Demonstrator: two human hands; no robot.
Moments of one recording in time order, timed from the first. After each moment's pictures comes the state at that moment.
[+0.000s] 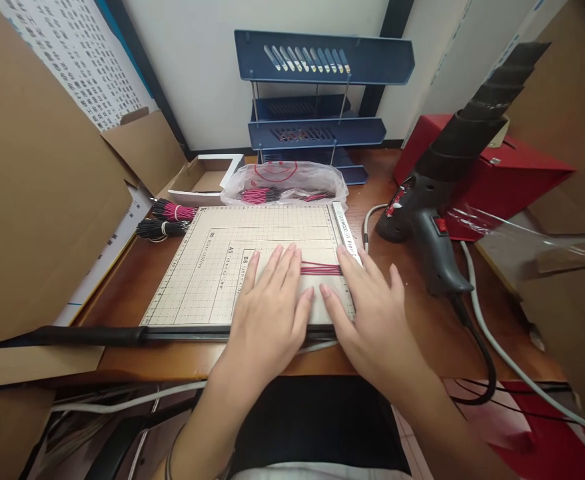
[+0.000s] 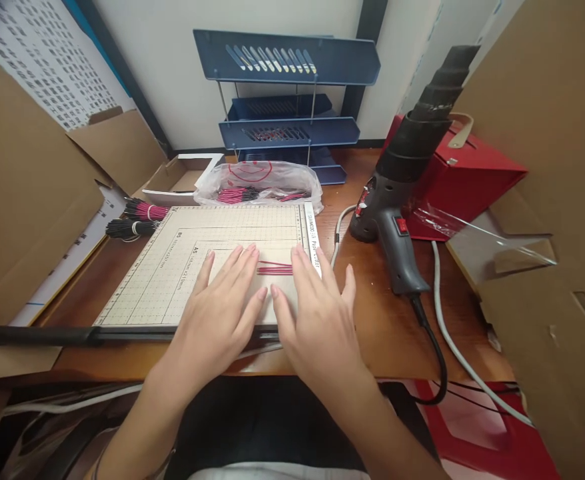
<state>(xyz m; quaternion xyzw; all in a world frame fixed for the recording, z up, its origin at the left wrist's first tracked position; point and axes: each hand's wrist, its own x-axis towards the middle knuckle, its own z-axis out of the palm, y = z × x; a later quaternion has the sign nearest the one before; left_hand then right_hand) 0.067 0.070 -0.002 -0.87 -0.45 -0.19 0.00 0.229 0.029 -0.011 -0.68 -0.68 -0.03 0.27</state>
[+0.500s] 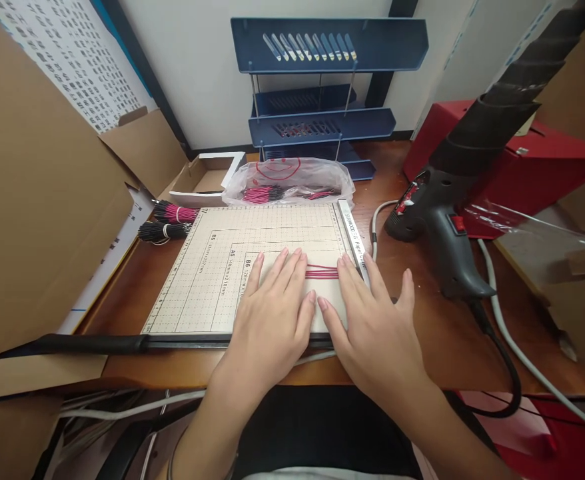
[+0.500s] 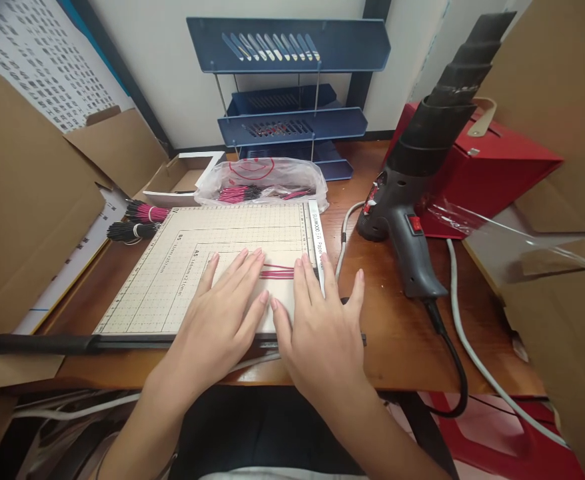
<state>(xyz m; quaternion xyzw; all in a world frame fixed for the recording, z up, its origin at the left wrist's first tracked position) 0.065 0.078 0.000 -0.88 -0.44 -0.16 -0.03 0.221 0.027 -0.022 -0.68 -0.70 -0.10 0.17</state>
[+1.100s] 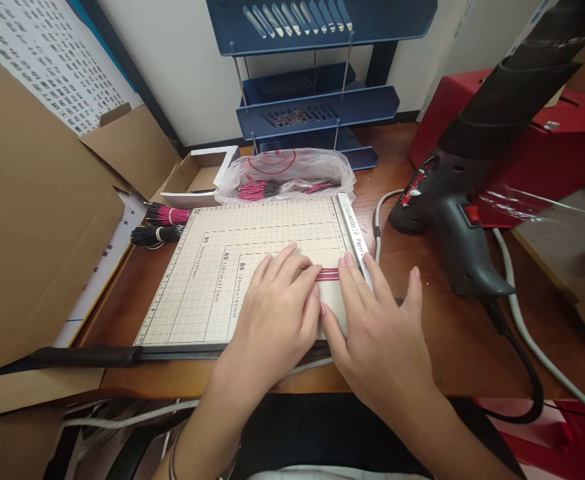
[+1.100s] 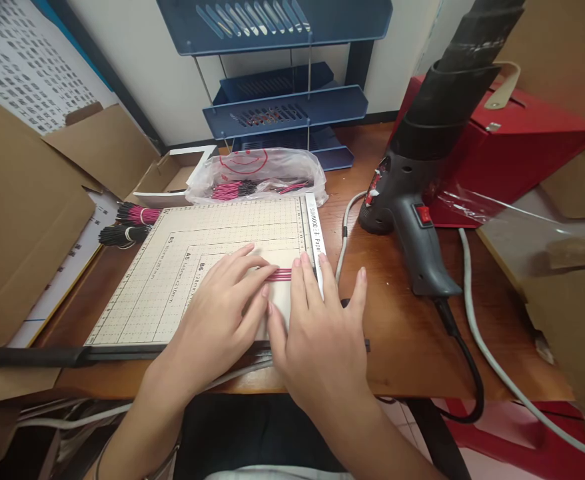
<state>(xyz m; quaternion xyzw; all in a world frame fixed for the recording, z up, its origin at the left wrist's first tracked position) 0.076 0.090 0.013 -0.89 -0.41 -0.18 -0.10 0.221 0.029 -0.023 -0.68 -0.70 -0.12 0.18</state>
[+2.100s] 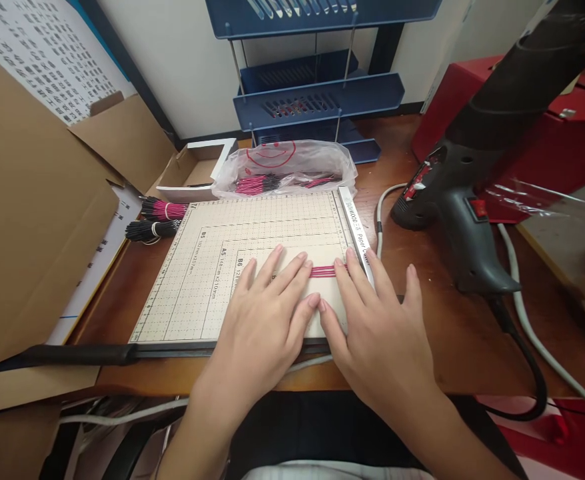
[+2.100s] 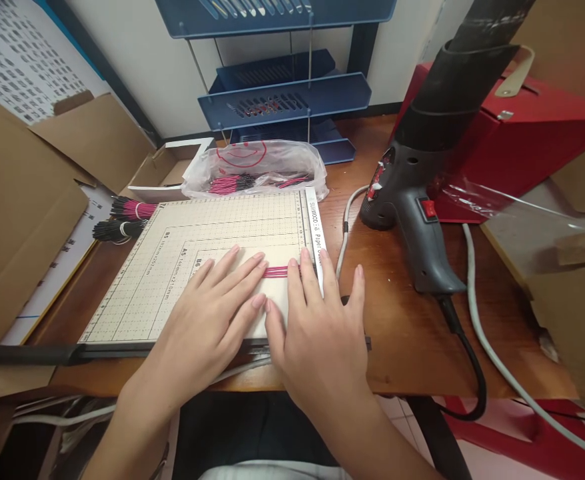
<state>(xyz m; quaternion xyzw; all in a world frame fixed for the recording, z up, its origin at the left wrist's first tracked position) 0.059 0.084 0.008 -0.89 -0.43 -0.11 -0.06 0.220 0.029 -0.021 -0.69 -0.70 -0.12 0.17</state>
